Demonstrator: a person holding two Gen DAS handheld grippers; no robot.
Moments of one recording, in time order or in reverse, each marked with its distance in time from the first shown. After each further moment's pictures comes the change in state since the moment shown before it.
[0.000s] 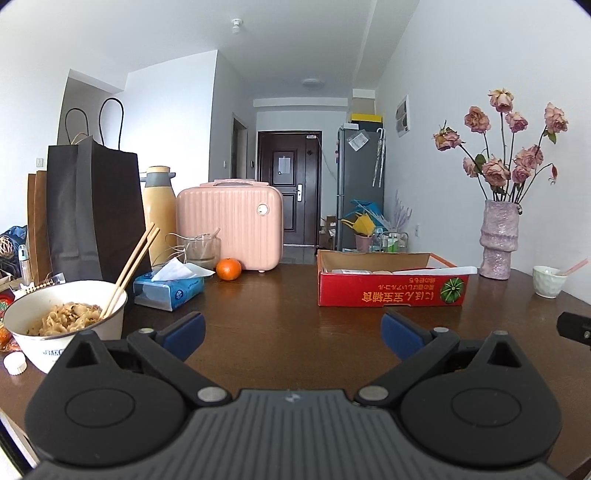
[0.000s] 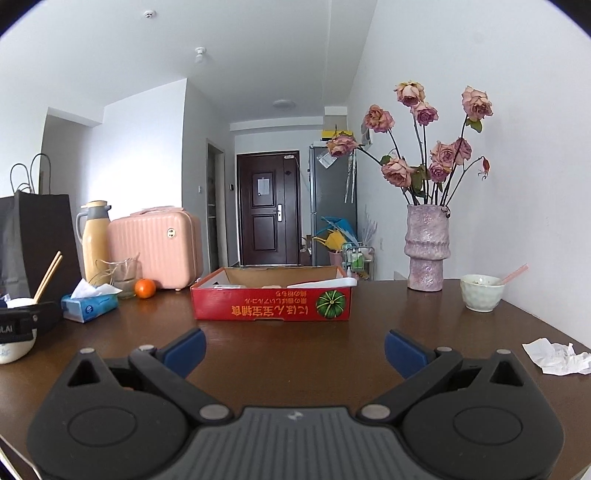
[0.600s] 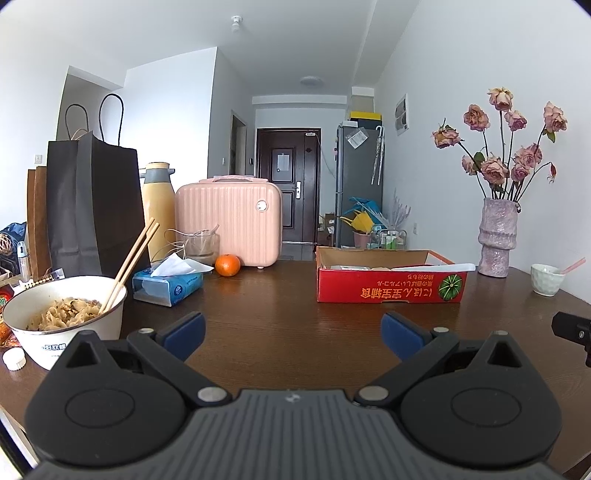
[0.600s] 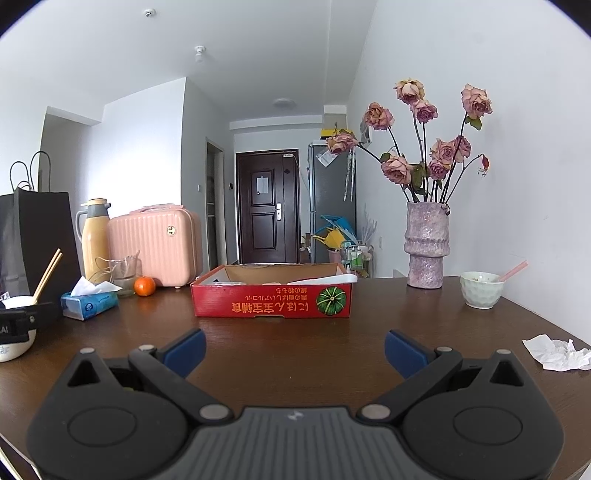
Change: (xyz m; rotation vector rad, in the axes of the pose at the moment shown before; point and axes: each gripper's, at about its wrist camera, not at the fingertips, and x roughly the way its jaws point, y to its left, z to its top) left arm 0.000 0.002 -0.001 -0.003 0.007 -0.003; right arm 0.003 -0.001 -0.001 0.008 0.005 0.002
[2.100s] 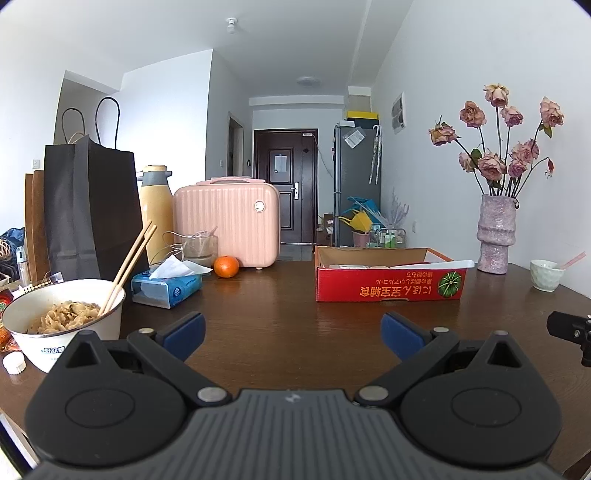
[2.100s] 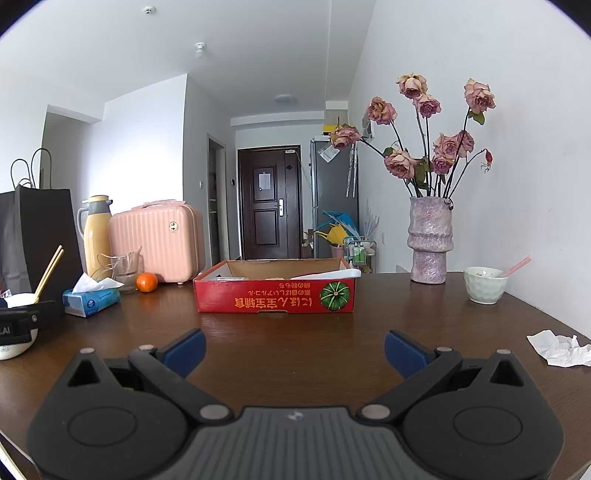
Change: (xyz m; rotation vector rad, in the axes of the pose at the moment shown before) left arm 0.003 0.004 -0.004 0.014 -0.002 -0.006; right arm 0.002 0.008 -0.007 -0.001 0.011 0.004
